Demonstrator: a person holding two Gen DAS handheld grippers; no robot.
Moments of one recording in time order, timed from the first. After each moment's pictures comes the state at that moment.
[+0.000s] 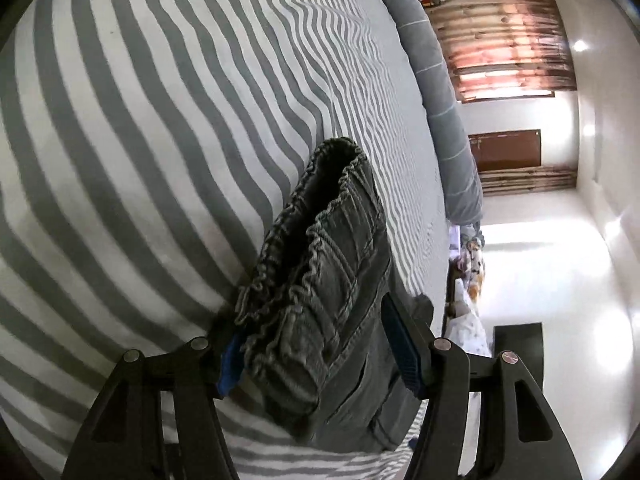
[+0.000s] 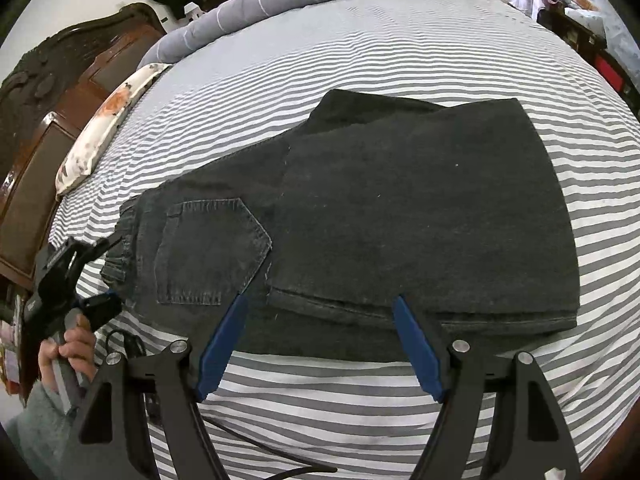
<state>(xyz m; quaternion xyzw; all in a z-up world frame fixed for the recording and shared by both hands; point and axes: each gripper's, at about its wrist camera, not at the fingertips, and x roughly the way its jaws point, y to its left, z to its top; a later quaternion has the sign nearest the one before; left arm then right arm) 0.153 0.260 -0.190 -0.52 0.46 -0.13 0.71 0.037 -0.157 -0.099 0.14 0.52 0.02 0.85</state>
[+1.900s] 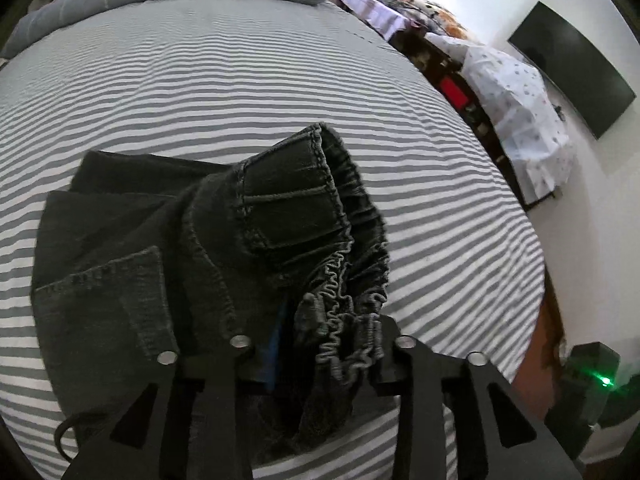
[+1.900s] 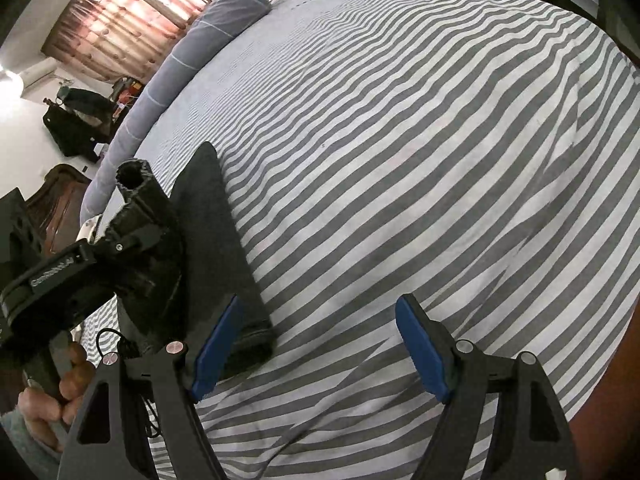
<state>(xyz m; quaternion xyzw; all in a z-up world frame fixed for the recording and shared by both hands) 0.131 -0.218 -0.077 -0.03 0.53 -0.33 0.78 -0.058 -0.415 -0.146 0.36 0.43 -0.12 0.82</state>
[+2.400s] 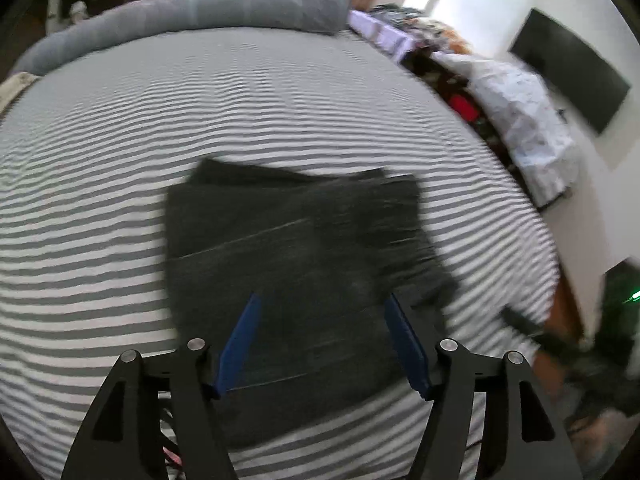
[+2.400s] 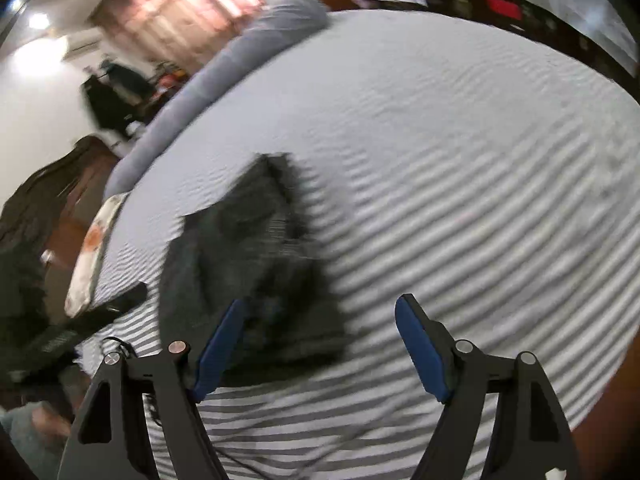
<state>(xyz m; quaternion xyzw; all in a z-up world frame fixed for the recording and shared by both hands) 0.112 -0.109 -0.052 0.01 0.49 -0.28 0.83 -0.037 -0.369 -0.094 0.30 0.40 -0.05 0.86</state>
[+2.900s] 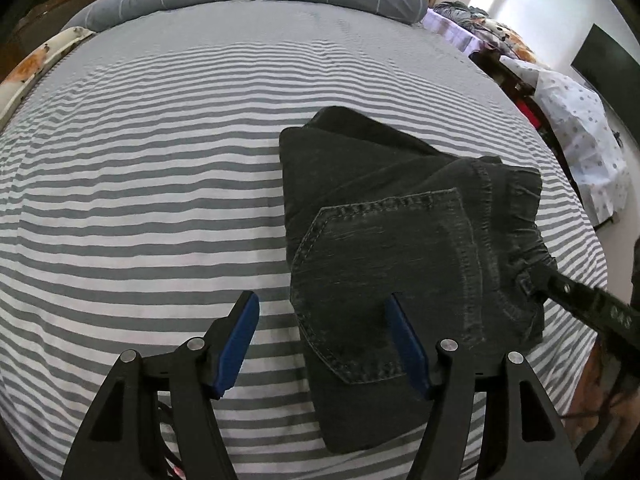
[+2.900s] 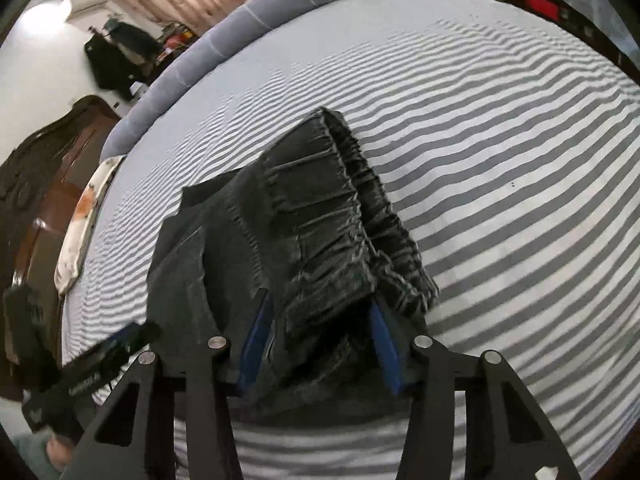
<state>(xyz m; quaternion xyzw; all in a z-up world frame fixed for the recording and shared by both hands) 0.139 -0.056 -0.107 -0.01 0.52 -0.20 0.83 0.043 -0.333 -0.127 0.28 0.46 -0.04 0.84</state>
